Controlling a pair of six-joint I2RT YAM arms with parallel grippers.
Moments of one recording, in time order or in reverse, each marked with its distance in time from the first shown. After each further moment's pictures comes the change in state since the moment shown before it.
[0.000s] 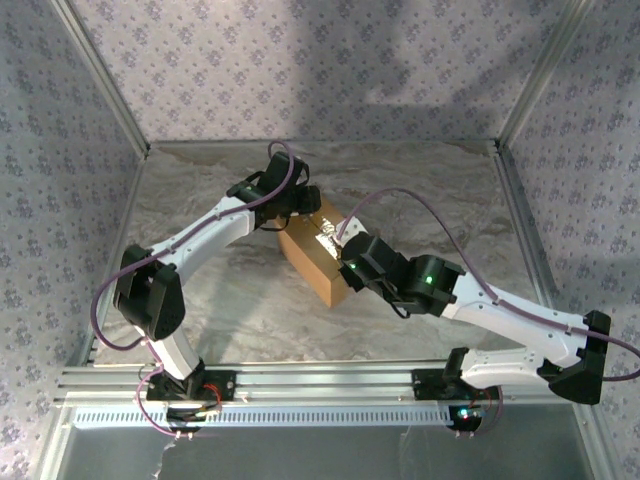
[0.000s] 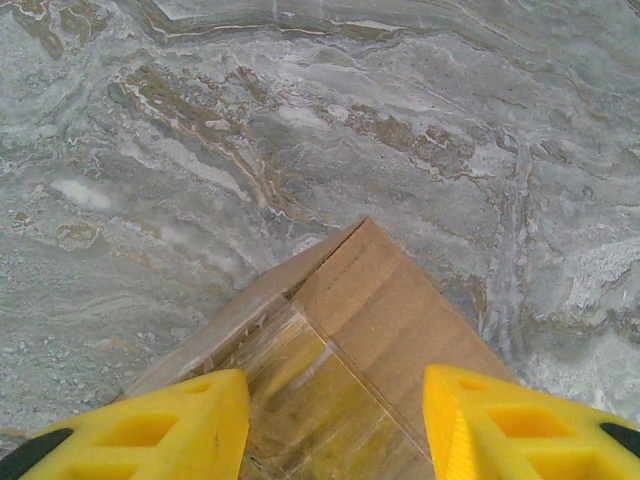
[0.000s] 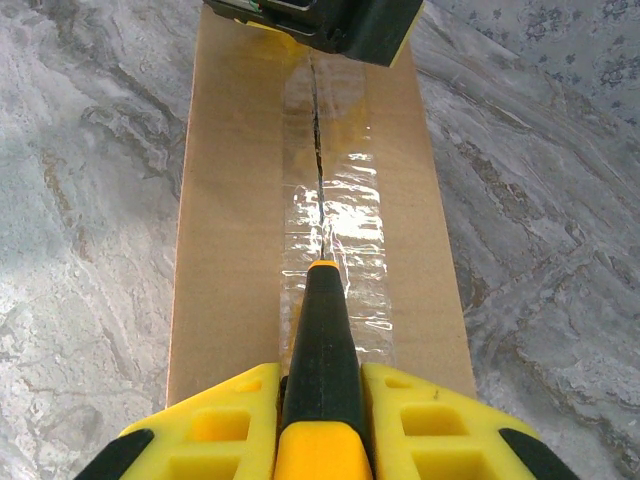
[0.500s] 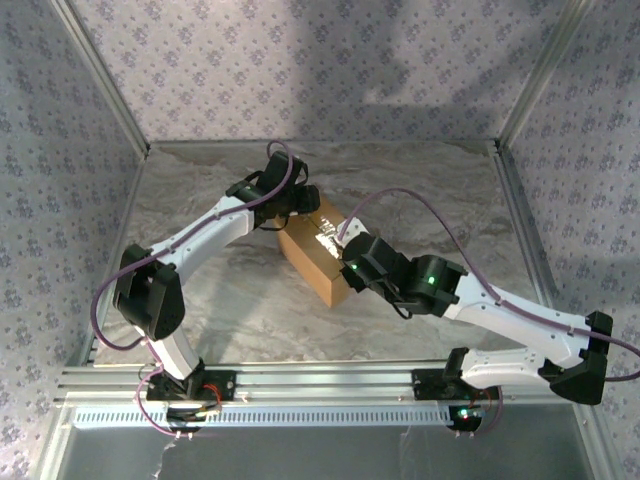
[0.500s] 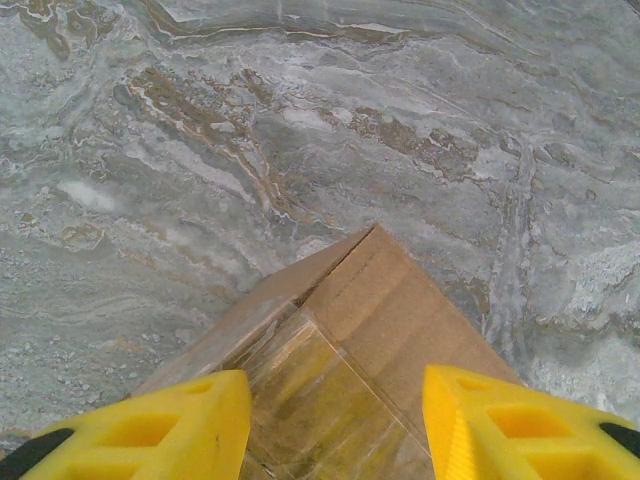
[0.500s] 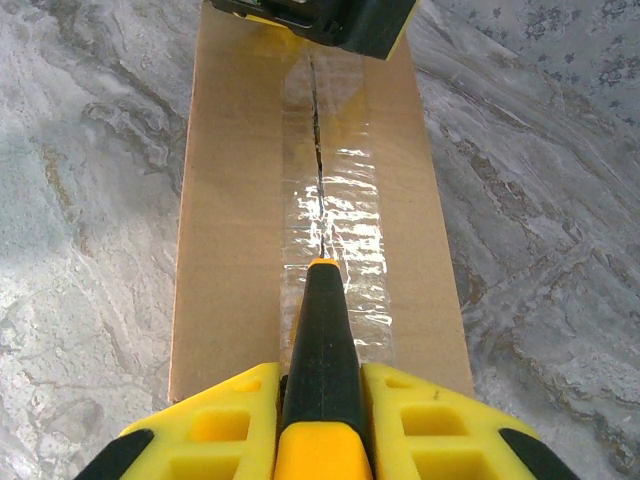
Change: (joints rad) left arm 0.006 0.000 -0.001 0.000 0.000 0.000; right arm 0.008 -0.008 0.005 -0.021 0.001 0.000
